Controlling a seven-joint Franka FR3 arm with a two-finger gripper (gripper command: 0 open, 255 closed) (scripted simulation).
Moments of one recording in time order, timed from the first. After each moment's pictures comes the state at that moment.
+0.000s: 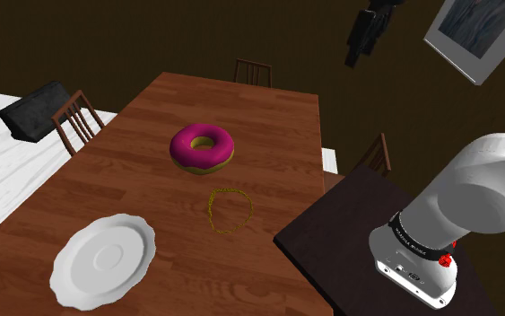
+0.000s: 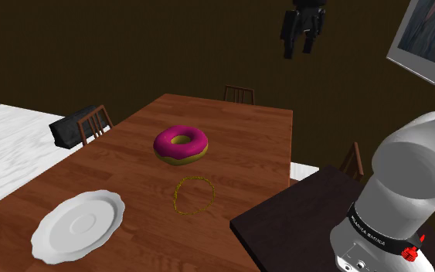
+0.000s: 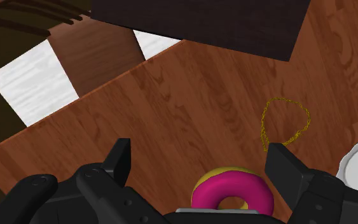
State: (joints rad) arm 0.01 -0.75 0.00 -2.33 -0.02 1.60 -0.15
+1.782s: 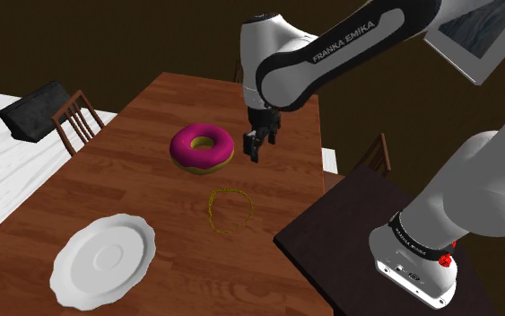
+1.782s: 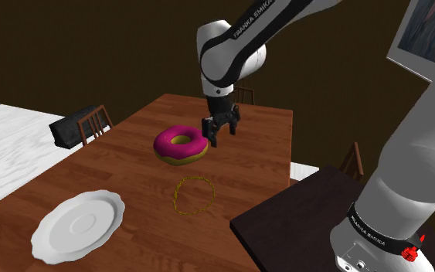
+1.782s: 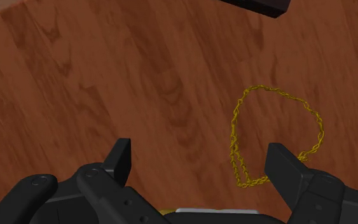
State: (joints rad) arm 0.12 -0.08 0.28 -2.41 0.00 2.21 0.13
